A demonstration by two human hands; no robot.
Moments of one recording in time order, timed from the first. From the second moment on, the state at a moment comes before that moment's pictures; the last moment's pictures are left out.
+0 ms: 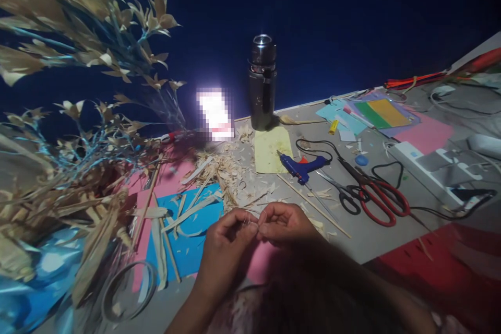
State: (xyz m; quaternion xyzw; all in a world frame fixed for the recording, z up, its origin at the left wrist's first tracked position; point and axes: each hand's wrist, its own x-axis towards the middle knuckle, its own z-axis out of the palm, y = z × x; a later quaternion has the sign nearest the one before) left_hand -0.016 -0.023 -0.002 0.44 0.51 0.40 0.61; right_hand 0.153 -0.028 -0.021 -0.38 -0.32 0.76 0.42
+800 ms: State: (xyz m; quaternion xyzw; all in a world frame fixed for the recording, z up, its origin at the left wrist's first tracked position) left_hand -0.019 -0.035 -0.005 0.52 0.55 0.40 0.52; right_hand 0.150 -0.030 -0.024 -0.36 -0.29 0.74 0.49
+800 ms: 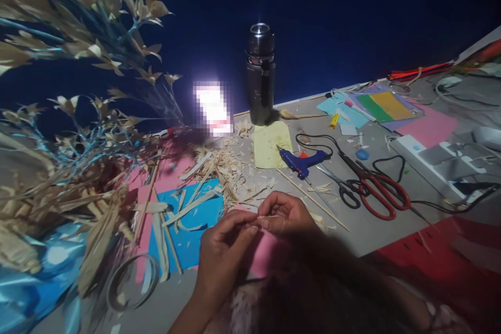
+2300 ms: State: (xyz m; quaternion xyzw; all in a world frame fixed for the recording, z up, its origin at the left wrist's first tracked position) left_hand -0.020 -0.039 -0.026 0.35 0.44 0.40 0.72; right_hand 0.158 -0.037 -0.026 -0.37 -0.36 0.73 0.45
